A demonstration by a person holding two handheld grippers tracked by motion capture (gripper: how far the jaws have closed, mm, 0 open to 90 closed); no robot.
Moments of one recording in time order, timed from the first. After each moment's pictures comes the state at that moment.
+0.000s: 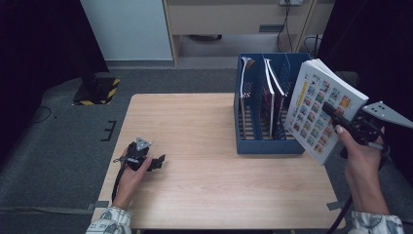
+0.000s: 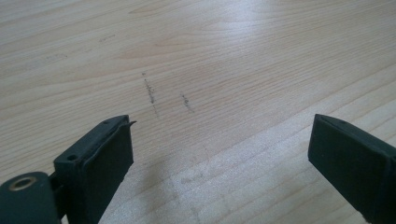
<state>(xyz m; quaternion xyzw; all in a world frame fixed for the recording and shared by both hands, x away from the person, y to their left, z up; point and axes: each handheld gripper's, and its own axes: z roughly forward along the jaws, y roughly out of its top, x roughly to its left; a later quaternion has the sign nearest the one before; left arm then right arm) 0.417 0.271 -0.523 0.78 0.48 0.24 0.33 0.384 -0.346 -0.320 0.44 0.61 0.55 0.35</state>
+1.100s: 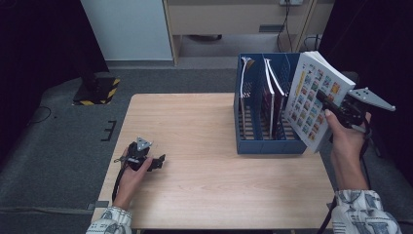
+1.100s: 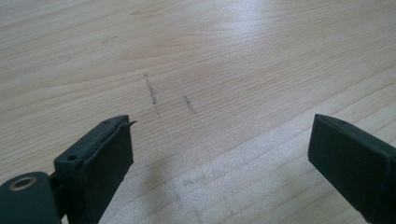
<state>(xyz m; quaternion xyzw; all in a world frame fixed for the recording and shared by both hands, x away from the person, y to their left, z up) 0.417 0.270 -0.524 0.78 0.48 0.24 0.33 0.430 -0.335 -0.324 0.48 0.59 0.52 0.37</state>
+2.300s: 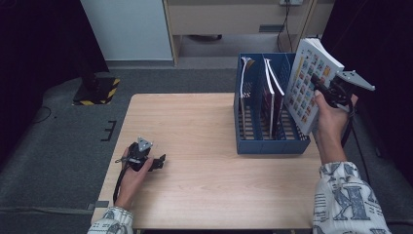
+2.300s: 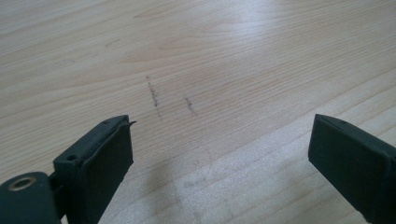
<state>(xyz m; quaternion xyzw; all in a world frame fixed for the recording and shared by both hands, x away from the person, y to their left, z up) 0.416 0.266 -0.524 0.78 0.47 0.26 0.33 0.494 -0.324 -0.323 0.52 0.56 0.51 0.40</state>
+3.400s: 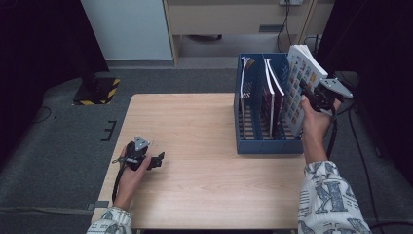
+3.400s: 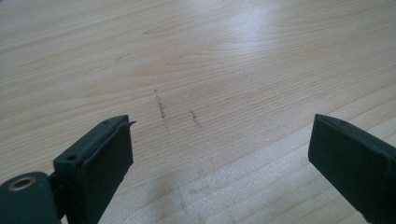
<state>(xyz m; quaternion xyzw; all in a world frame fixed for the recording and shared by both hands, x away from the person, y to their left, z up) 0.414 0.271 -0.517 0.76 0.48 0.26 0.35 0.515 -0.304 -0.365 0.52 0.55 0.51 0.42</state>
